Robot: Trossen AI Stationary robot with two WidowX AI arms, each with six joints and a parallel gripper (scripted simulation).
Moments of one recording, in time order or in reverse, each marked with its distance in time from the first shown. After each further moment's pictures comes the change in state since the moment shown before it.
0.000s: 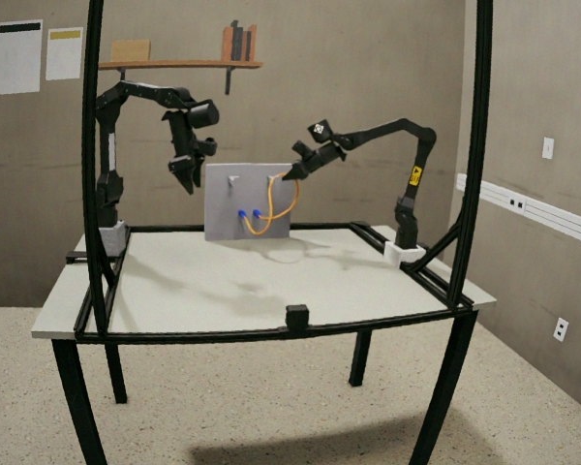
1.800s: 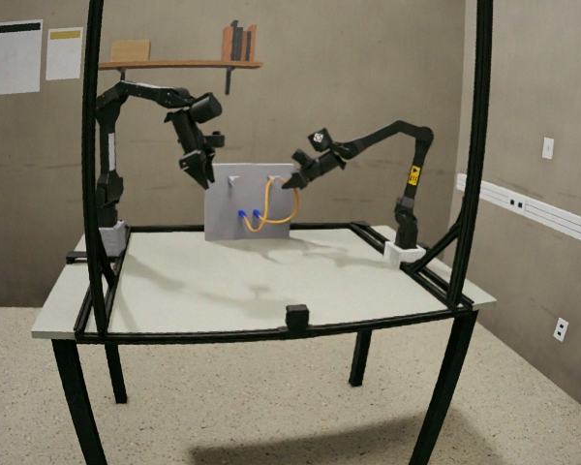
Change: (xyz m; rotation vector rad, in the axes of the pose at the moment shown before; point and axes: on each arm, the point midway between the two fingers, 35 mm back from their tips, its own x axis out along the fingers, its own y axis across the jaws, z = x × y) left arm -0.004 -0.005 0.038 -0.011 -0.182 -0.014; right arm 0.017 -0.006 -0.023 0.000 -0.002 0.000
